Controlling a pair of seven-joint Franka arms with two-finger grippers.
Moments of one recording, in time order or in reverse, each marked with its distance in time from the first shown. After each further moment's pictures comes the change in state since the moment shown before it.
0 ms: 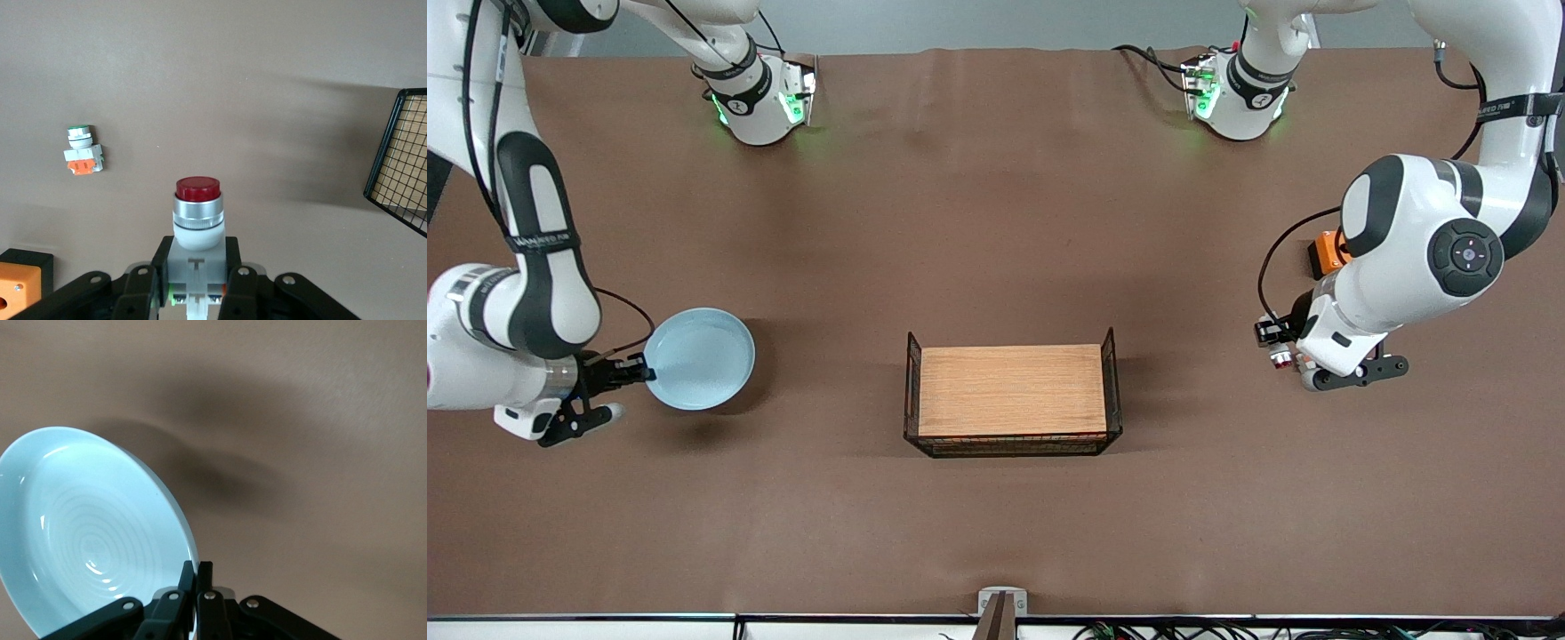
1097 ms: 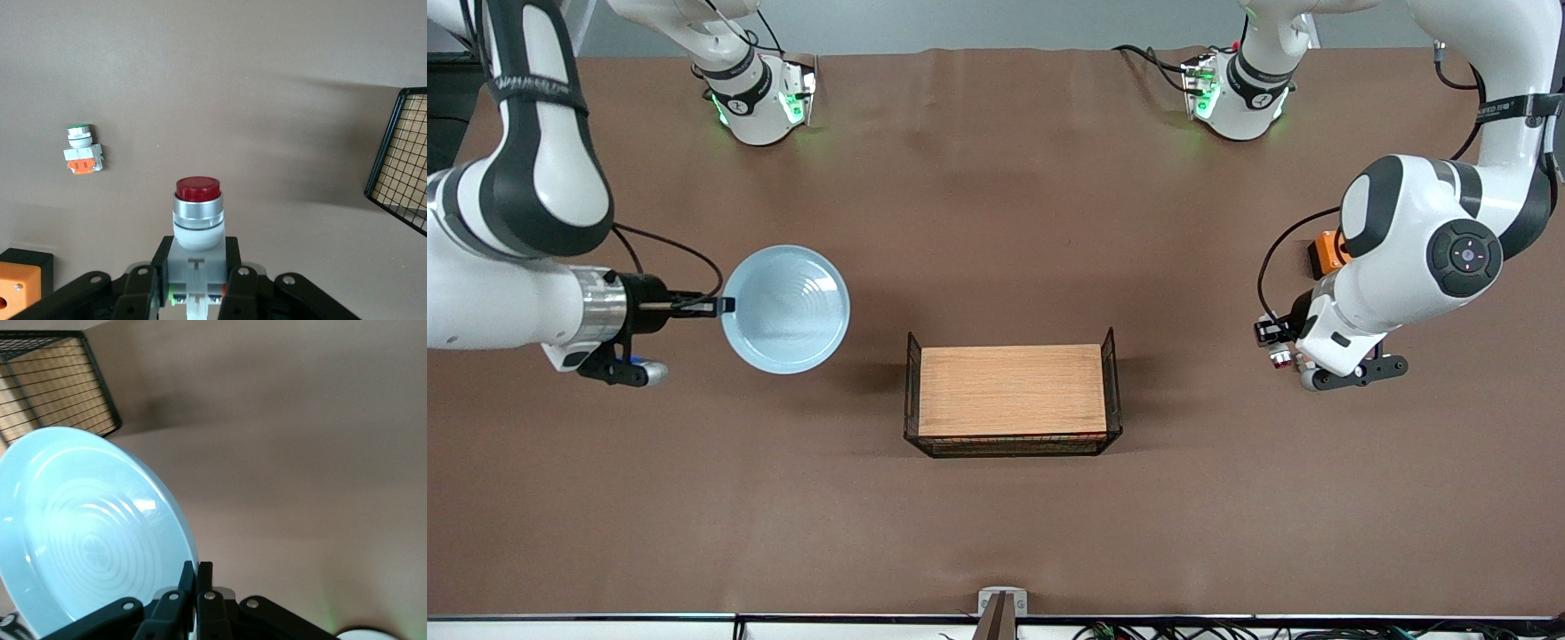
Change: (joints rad) left arm 0.000 0.000 0.000 -0.001 0.000 0.000 0.000; right arm 0.236 -0.256 0.017 0.024 0.271 -0.335 0.767
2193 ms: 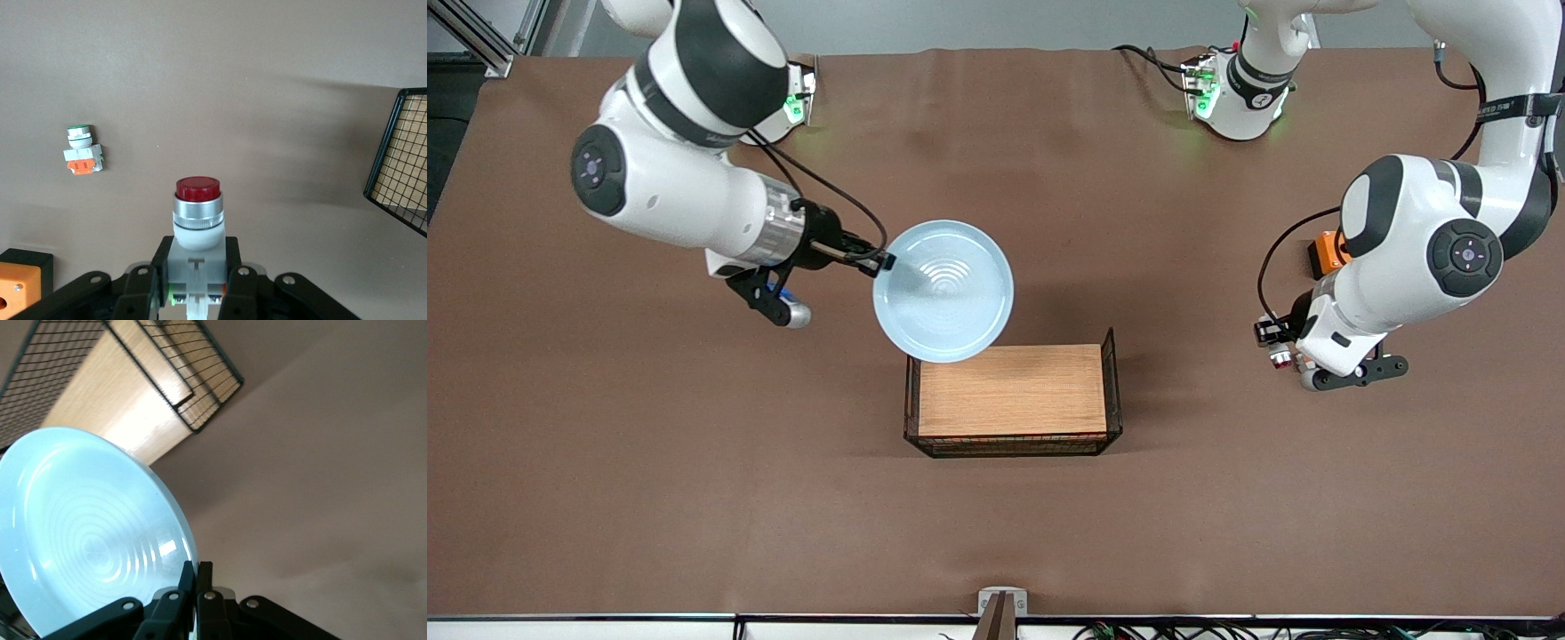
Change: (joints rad) left arm 0.000 0.000 0.000 0.001 0.000 0.000 0.000; right arm 0.368 -0.066 0.002 -0.006 0.136 0.316 0.718
